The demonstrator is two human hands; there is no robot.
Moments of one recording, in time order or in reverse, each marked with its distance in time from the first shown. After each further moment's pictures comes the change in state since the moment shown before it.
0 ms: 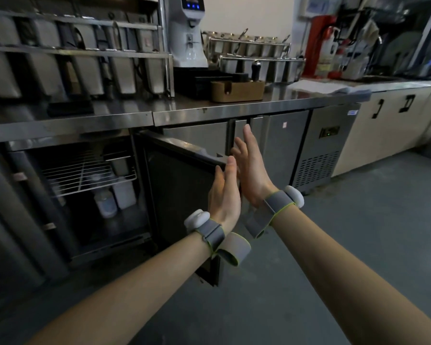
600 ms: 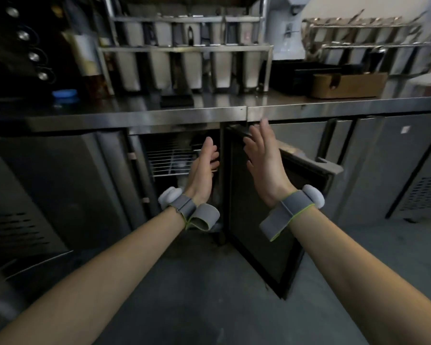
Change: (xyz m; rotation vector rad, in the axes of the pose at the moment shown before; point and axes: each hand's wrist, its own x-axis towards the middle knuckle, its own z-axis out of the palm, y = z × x) left_hand 0.054 -0.009 -0.220 -0.024 0.286 0.030; right_hand 0.040 0.036 0.154 0.099 -0.309 -0.022
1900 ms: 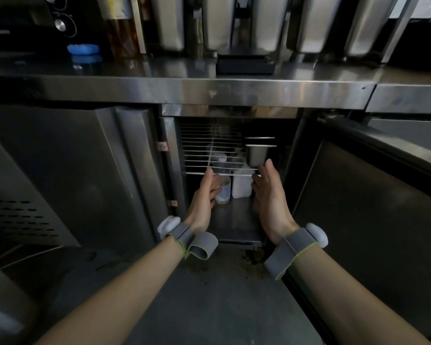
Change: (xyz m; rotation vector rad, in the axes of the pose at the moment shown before) left_hand 0.150 -0.161 -0.134 -0.102 0.068 -0.219; right_hand 0.167 0.222 0.065 0.003 -0.064 0.253
